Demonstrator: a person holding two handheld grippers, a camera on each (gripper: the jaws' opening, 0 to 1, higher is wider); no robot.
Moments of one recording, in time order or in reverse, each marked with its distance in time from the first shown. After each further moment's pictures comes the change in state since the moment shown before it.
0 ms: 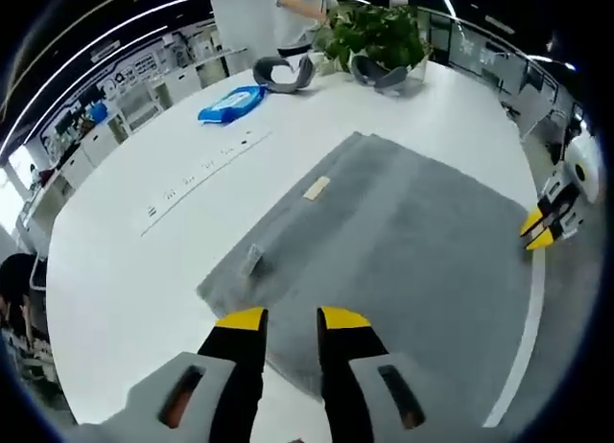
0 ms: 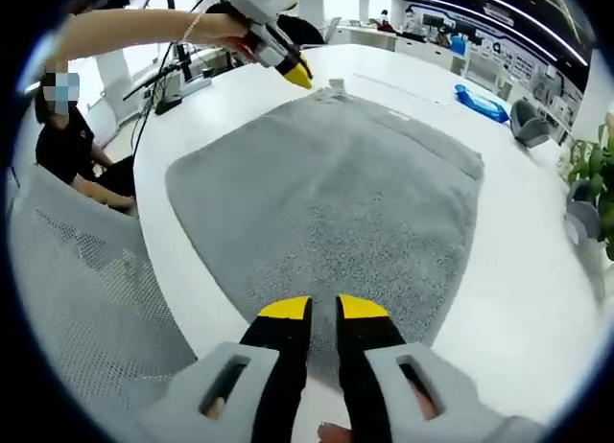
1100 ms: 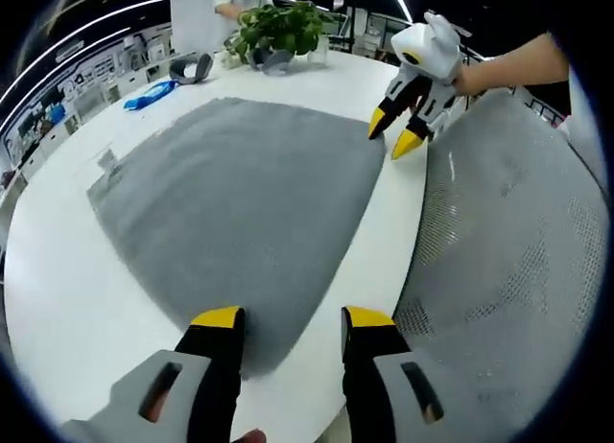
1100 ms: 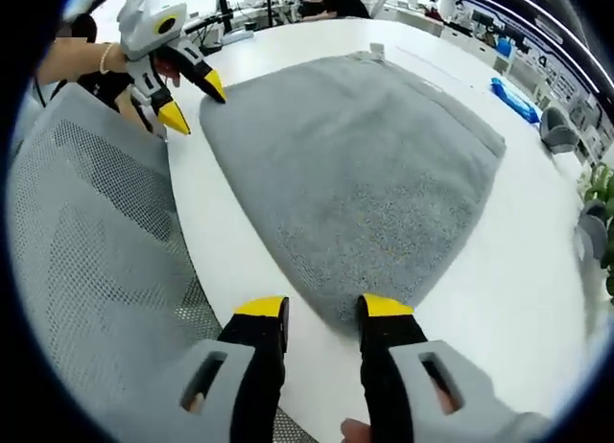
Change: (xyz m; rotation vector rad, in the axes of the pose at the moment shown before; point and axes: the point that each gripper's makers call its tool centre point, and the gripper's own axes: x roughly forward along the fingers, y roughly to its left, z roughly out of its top) left arm -0.069 -0.193 -0.135 0.016 0.026 -0.216; right arm -0.013 -0.003 -0.064 -0.167 0.177 0.069
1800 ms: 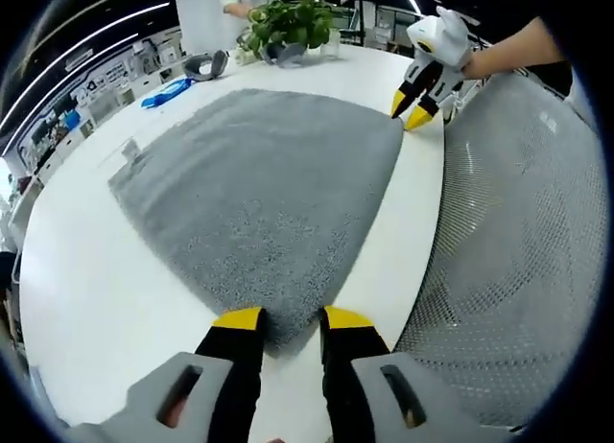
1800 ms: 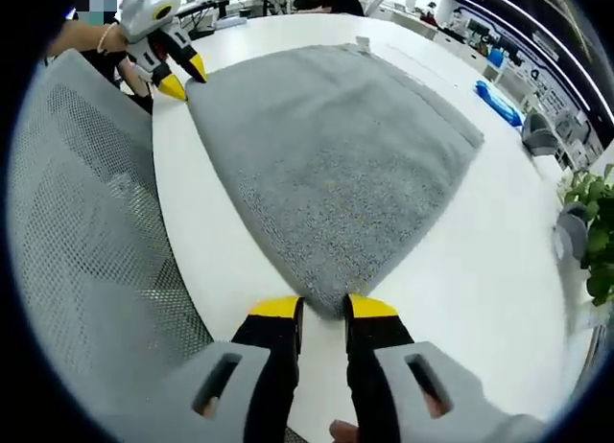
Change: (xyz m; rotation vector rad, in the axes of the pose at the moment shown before) left arm -0.003 0.014 -0.017 0.028 0.007 0.101; right arm -0.006 -0.017 -0.017 -0.063 0.015 -0.119
